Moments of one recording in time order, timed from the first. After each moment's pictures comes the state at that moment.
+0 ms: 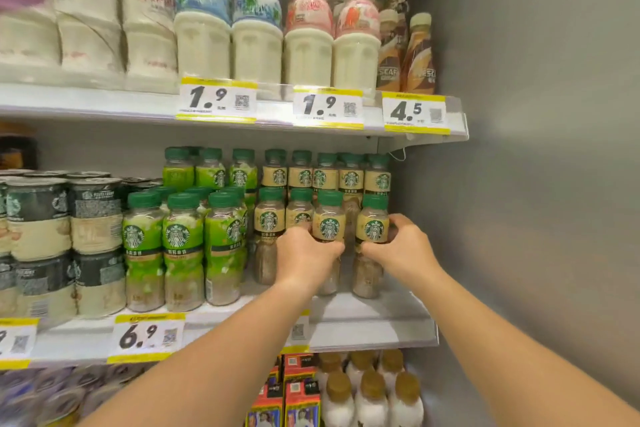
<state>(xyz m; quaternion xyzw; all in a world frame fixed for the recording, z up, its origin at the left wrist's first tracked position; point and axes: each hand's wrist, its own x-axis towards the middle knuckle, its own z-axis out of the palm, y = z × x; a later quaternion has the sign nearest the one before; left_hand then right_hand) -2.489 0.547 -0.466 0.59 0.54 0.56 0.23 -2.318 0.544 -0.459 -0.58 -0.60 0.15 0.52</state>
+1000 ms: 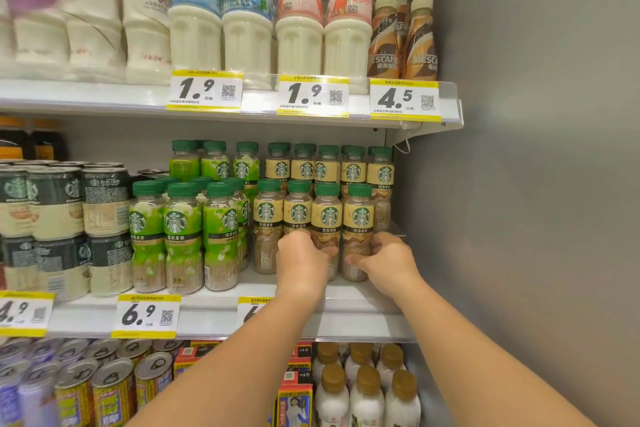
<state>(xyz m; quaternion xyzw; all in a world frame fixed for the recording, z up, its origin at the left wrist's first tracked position) -2.466 0.553 -0.489 0.54 0.64 0.52 0.15 -2.317 0.574 -0.499 -0.59 -0.62 0.22 0.48</state>
